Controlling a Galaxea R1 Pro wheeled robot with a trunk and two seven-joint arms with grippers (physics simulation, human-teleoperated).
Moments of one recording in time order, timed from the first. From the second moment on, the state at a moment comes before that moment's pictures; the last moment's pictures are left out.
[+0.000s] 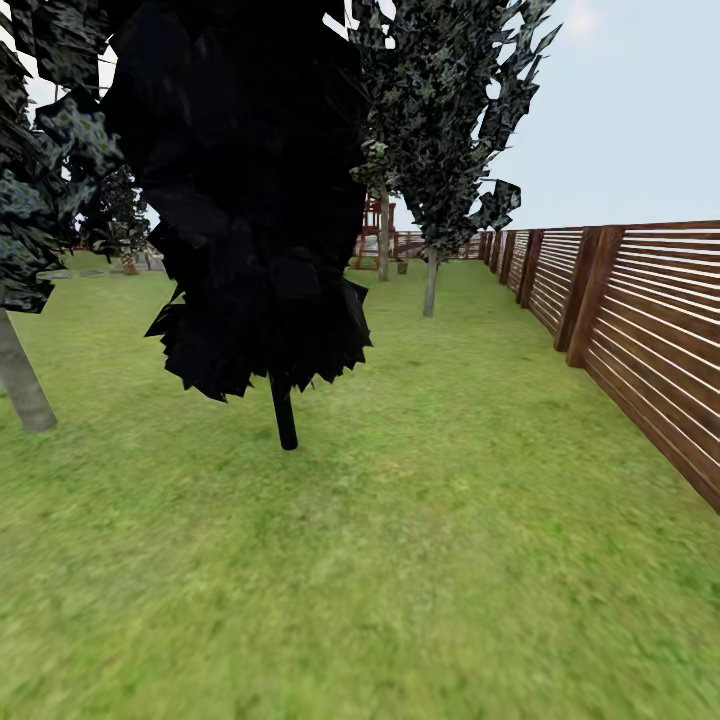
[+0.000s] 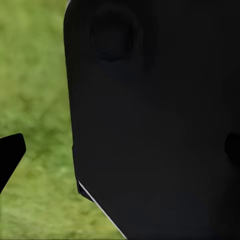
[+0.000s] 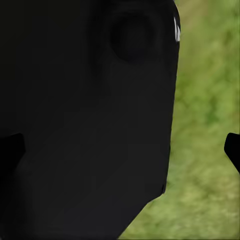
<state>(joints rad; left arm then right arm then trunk) 0.00 0.00 0.00 0.00 0.00 0.00 0.00 0.00 0.00 0.00 0.00 0.00 0.00 0.00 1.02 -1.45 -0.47</state>
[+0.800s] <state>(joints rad) 0.06 0.06 0.00 0.00 0.00 0.00 0.00 -0.07 -0.07 0.00 0.01 0.00 0.00 0.00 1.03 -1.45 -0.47</state>
